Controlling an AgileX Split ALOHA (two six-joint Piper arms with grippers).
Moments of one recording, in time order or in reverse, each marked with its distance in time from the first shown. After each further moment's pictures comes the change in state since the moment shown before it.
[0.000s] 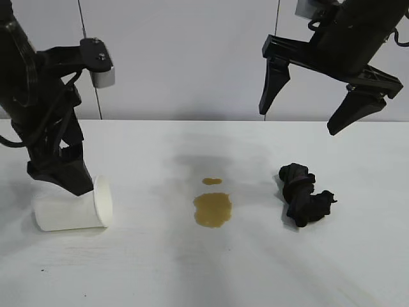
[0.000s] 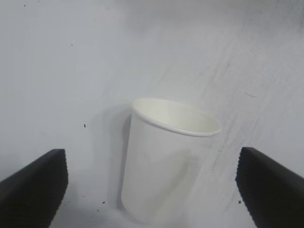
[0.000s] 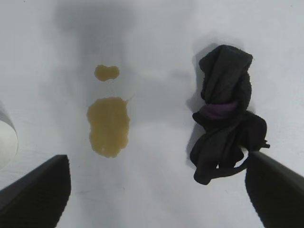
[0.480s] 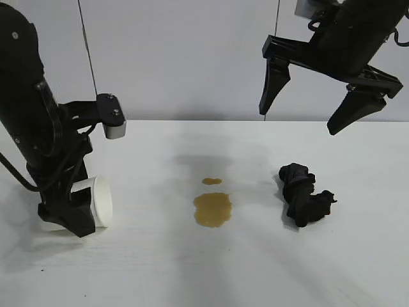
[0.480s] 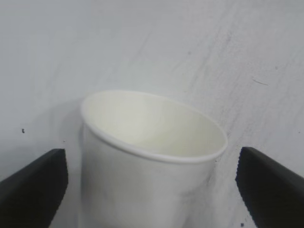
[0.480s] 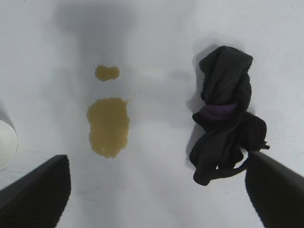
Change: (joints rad) left arm 0.000 0.137 0.000 -0.001 -0.039 0.016; right arm 0.000 0.000 0.000 0.000 -0.001 -0.010
